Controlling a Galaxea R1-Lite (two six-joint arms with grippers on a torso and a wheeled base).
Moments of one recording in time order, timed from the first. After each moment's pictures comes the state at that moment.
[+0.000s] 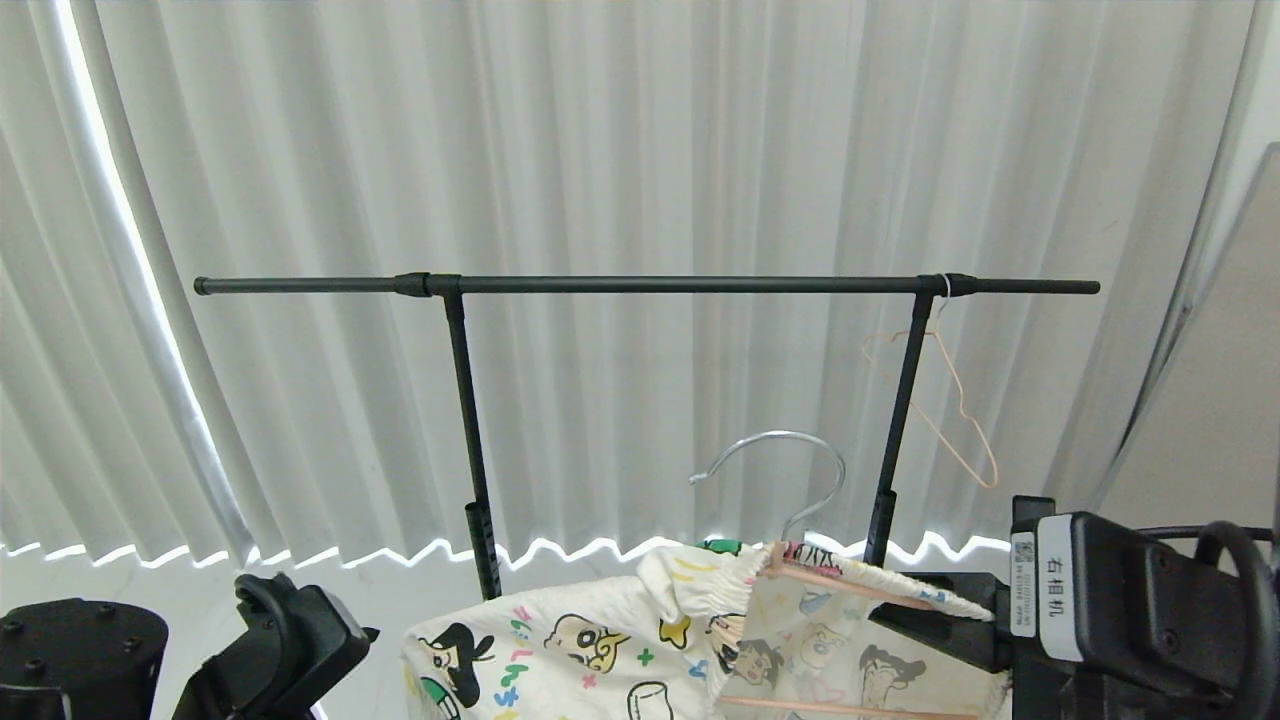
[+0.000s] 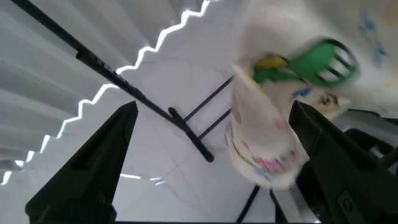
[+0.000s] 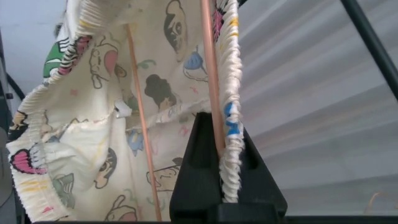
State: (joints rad) left arm -0.46 1.21 -0.17 -0.39 -0.07 0.31; right arm 0.97 1.30 -0.64 -0.31 0.10 -0.54
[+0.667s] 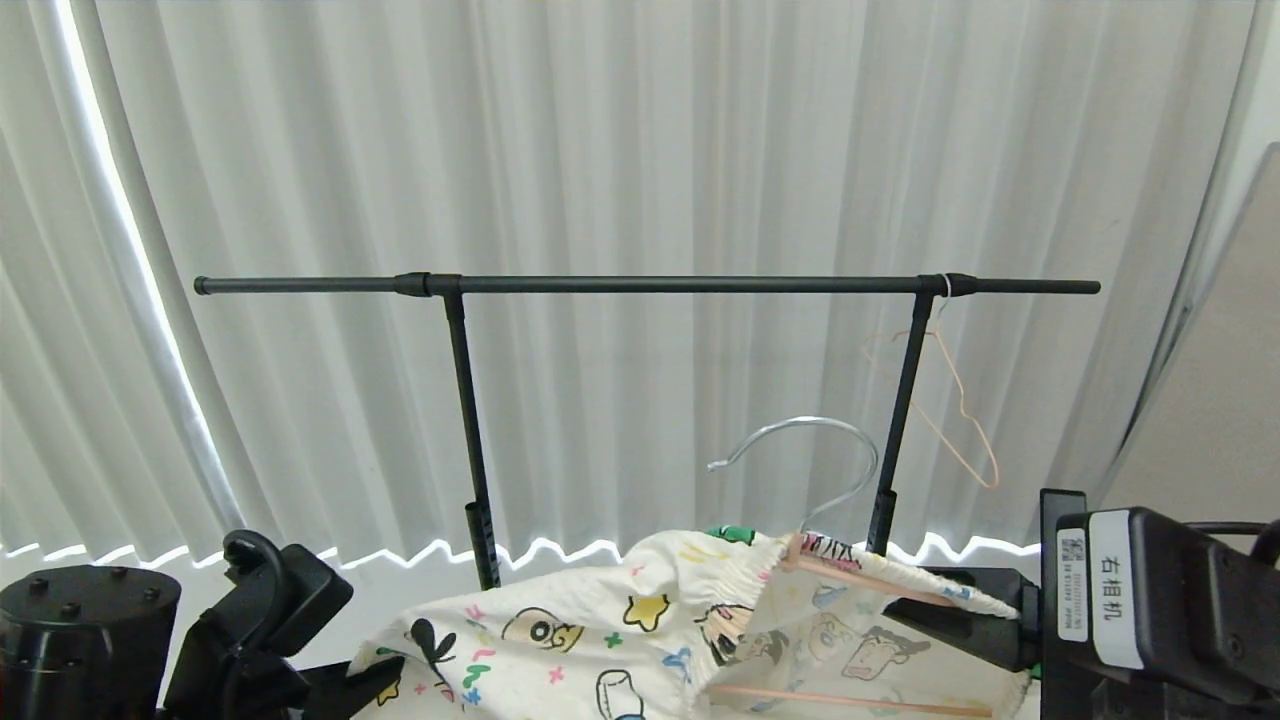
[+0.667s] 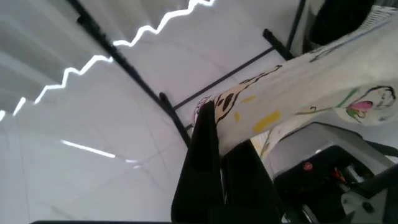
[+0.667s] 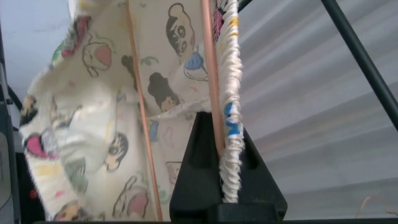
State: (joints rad) left arm -0.32 1.26 -0.19 -0.39 -0.10 0.21; right arm 0.98 1.27 -0.64 -0.31 0.09 -0.54
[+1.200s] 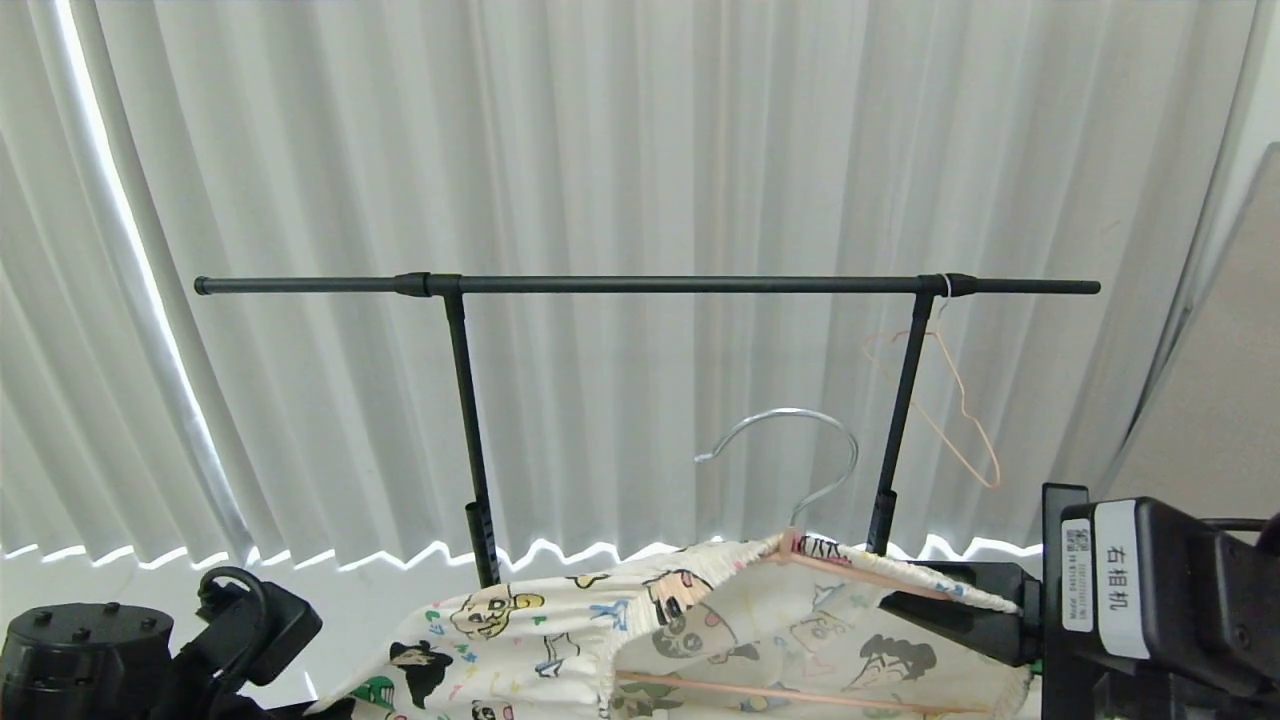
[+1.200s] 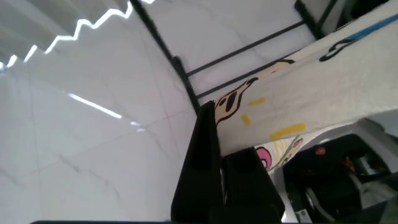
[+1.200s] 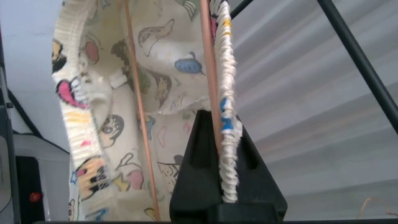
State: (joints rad) left arm -0.20 1.29 -0.11 -0.39 -0.05 0.22; right arm 0.98 1.27 -0.64 -0.32 0.09 -0.54
